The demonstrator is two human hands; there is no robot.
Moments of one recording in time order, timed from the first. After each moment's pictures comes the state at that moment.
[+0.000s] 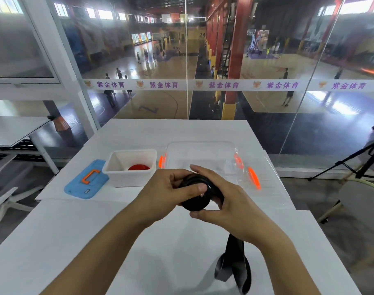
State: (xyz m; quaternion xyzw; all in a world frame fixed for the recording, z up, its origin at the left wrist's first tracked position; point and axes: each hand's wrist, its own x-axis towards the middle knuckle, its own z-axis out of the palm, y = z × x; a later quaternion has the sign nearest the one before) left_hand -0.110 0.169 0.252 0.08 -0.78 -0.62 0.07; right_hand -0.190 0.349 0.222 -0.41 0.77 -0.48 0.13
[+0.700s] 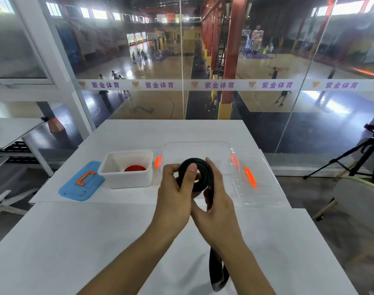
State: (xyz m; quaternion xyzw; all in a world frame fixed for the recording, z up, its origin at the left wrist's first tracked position) left_hand -0.127 0.219 0.234 0.21 -0.67 -0.67 0.24; right_hand -0.163 0.315 0.188 -0.27 0.76 -0.59 -0.02
